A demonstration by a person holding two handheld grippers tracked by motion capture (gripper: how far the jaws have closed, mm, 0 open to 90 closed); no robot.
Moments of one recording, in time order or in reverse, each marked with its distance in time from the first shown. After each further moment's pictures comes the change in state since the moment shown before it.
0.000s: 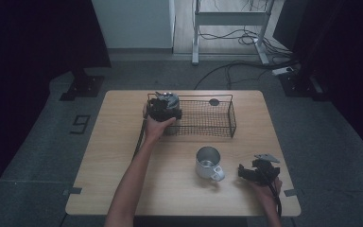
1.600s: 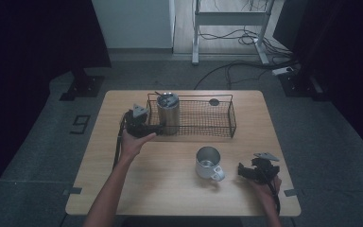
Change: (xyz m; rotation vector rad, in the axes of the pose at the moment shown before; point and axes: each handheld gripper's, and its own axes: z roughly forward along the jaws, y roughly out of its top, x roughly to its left) left arm 0.014 -0.042 -0.123 -0.118 -0.072 0.082; right arm 0.000 0.004 0.004 0.001 0.000 0.001
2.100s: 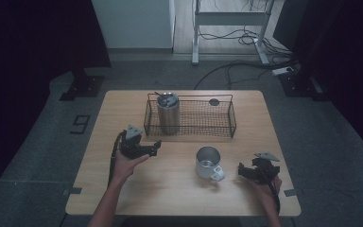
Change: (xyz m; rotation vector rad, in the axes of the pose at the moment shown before) left arm -0.006 -0.060 -0.027 0.044 -0.052 -0.021; right arm -0.001 -0.001 -0.001 0.002 -0.009 0.010
